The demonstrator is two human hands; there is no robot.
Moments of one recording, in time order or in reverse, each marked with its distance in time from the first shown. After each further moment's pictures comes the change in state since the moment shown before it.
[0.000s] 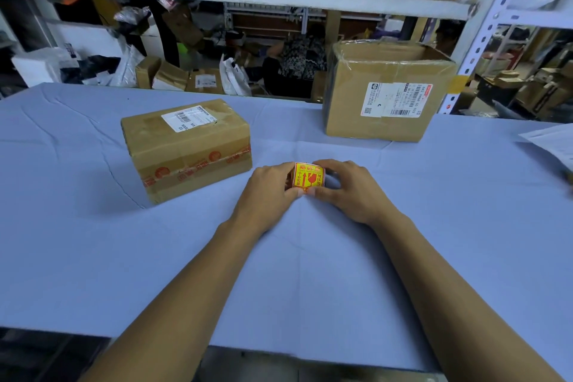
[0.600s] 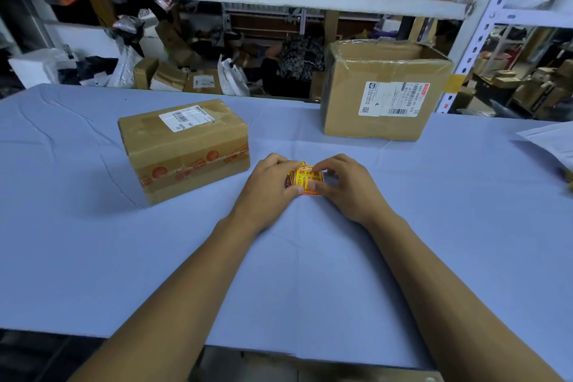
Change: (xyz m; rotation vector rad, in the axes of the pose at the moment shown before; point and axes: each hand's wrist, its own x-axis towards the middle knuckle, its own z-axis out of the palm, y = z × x) left_hand 0.004 -0.002 0.003 -0.009 -0.004 0.047; right_hand 0.002 0.003 0.007 0.008 0.083 0.051
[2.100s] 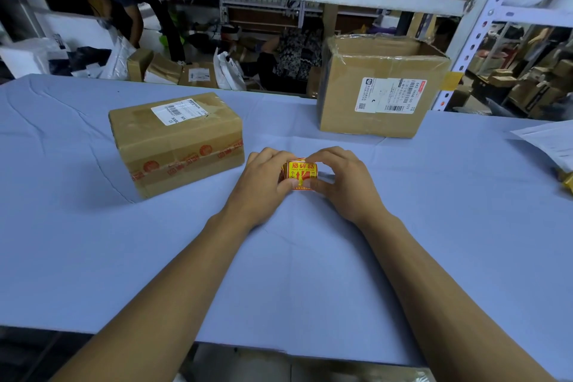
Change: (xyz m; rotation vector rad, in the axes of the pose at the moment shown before) left_hand 0.001 -0.004 0.004 0.024 0.056 0.047; right_hand -0.006 -0.001 0.000 -0.024 0.114 -0.141
